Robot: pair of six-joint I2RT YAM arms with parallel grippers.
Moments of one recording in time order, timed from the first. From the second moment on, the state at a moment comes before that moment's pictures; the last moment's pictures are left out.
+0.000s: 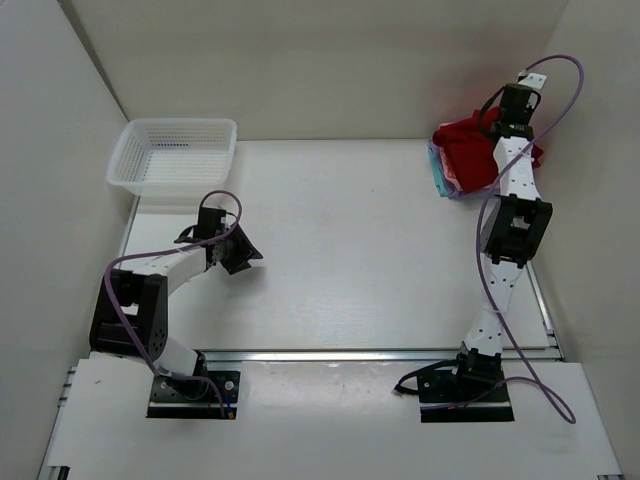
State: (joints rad) left arm -0.16 1.49 0.74 -0.21 0.20 -0.75; right arm -0.21 2.42 2.37 -0.34 0.41 0.01
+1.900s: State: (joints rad) left arm -0.14 1.25 1.13 -0.75 0.43 -0.51; right arm 0.28 1.09 1.18 -0.68 0.30 0.22
